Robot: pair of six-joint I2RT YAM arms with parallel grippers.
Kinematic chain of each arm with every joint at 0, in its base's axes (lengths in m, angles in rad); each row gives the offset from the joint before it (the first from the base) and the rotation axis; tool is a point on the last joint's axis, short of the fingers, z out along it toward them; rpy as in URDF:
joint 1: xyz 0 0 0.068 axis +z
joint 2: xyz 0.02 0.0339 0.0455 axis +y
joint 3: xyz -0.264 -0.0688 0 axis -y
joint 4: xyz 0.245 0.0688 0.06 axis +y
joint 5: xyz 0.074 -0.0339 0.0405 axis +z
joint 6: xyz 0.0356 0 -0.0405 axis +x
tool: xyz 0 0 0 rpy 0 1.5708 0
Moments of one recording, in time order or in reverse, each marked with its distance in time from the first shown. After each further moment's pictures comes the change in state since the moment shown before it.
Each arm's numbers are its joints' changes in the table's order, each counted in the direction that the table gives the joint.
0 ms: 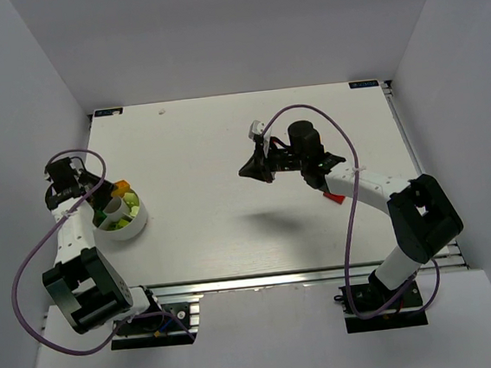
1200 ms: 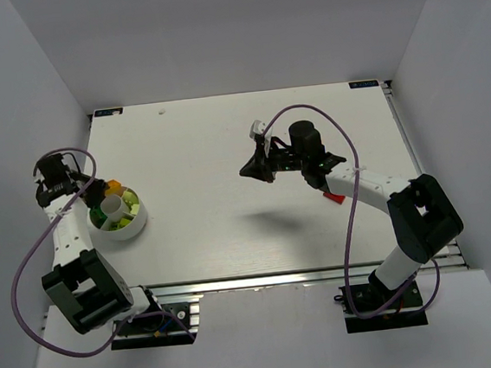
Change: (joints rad) left arm 0.029 -0.005 0.085 0.115 0.041 -0.064; right arm -0.006 0.000 -0.006 -0.006 0.003 0.005
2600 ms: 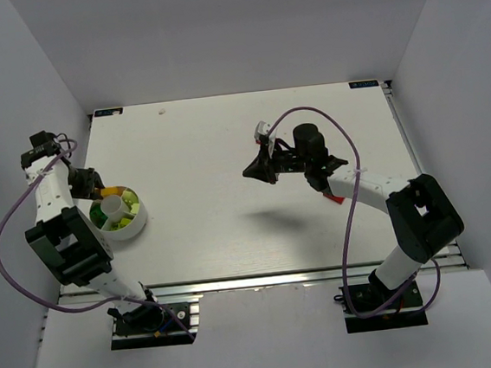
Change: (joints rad) left arm 0.000 0.356 0.446 0.504 0.122 -0.267; right arm -0.020 -0.001 -0.049 -0.062 0.004 0.034
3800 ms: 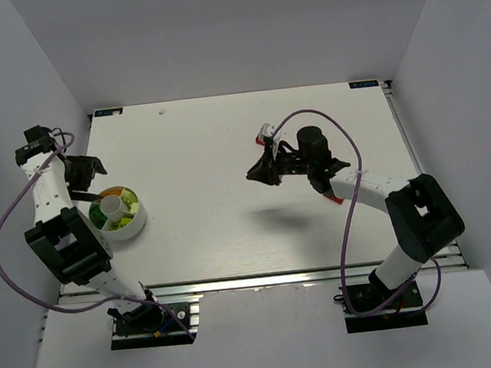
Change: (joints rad) left arm 0.000 0.031 0.089 0.057 -0.087 0.029; right arm -0.026 -0.001 -0.047 -0.043 0.011 0.008
